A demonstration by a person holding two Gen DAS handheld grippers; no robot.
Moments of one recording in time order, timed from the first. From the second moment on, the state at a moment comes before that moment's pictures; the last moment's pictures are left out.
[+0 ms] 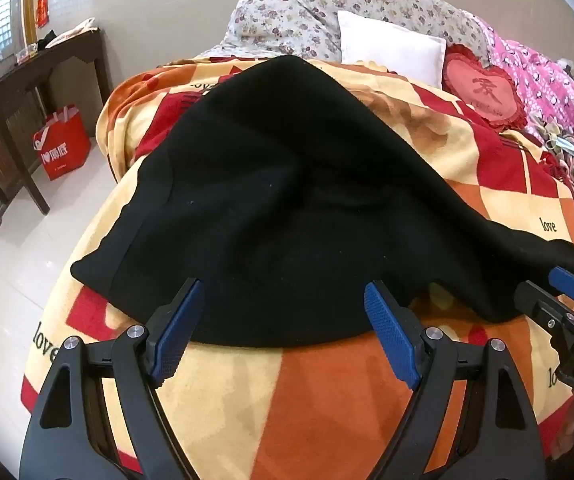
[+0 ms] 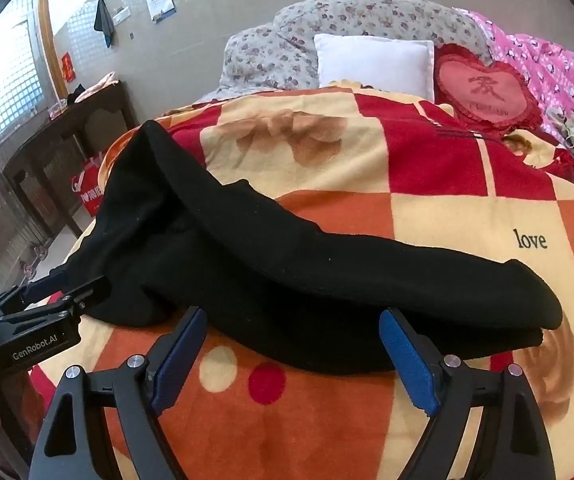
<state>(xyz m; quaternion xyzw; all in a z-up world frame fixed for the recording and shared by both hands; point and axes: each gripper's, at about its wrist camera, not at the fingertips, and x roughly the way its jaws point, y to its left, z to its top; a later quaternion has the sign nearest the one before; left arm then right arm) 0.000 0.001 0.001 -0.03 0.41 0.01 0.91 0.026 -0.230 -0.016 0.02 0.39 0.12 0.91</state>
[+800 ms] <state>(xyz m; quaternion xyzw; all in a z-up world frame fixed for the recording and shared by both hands) 0.010 0.003 -0.009 -0.02 0.42 0.03 0.91 0.026 -0.221 -0.025 0.00 0.40 0.16 0.90</state>
